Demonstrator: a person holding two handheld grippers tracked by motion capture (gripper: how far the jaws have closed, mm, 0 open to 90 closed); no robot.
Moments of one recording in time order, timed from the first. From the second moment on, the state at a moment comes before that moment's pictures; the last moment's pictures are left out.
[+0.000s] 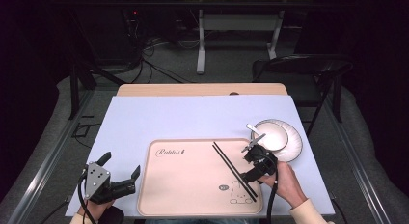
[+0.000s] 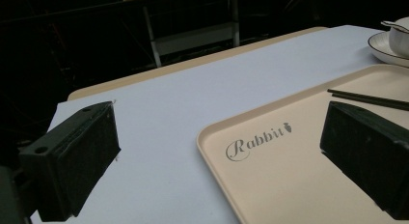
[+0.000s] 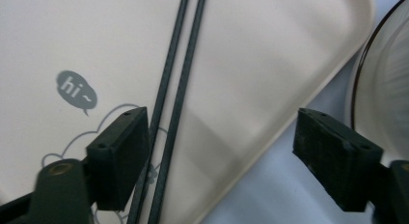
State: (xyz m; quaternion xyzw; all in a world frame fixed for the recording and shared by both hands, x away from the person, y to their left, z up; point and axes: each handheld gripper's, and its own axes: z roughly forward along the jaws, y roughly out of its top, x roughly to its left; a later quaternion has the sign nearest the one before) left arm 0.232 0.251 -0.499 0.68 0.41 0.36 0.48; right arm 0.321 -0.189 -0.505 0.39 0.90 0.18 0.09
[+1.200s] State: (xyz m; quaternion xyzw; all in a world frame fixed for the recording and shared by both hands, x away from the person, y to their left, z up) left arm 0.233 0.251 -0.499 0.68 0.41 0.36 0.48; right arm 0.223 -0.276 -0.496 0.39 0.82 0.33 0.26
